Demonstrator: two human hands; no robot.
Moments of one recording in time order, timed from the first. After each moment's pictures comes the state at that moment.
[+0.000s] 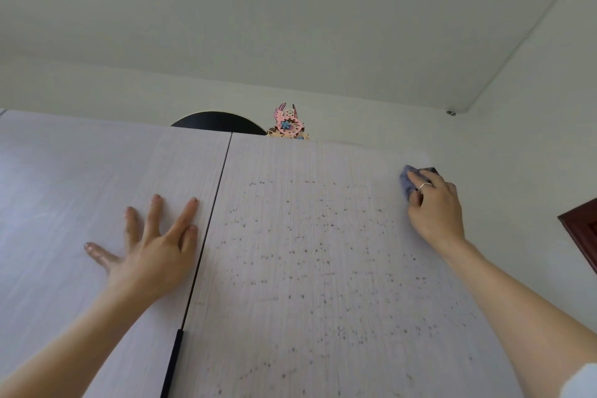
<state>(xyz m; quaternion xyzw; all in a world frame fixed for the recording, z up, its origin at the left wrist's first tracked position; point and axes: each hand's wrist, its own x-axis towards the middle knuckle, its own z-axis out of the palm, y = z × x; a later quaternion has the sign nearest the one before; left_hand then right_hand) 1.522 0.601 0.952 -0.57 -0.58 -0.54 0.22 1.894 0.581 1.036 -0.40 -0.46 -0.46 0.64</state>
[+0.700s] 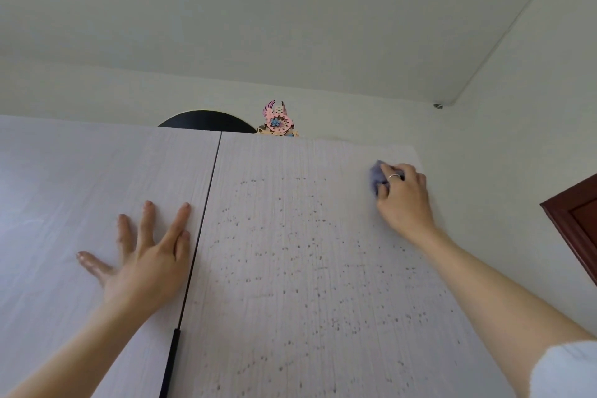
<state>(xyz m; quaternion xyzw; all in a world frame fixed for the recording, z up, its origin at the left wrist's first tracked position) 1.526 0.600 0.942 -0.57 -0.57 -0.55 0.22 1.866 0.576 1.037 -0.44 -0.49 -0.46 0.60</state>
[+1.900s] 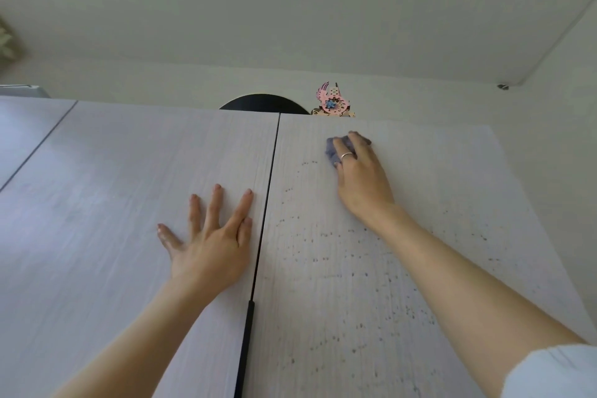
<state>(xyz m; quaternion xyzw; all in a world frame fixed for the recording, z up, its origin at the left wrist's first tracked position) 1.513 0.603 0.931 -0.59 -0.57 -0.51 0.26 1.715 0.610 1.045 -0.33 -0.60 -0.50 0.53</state>
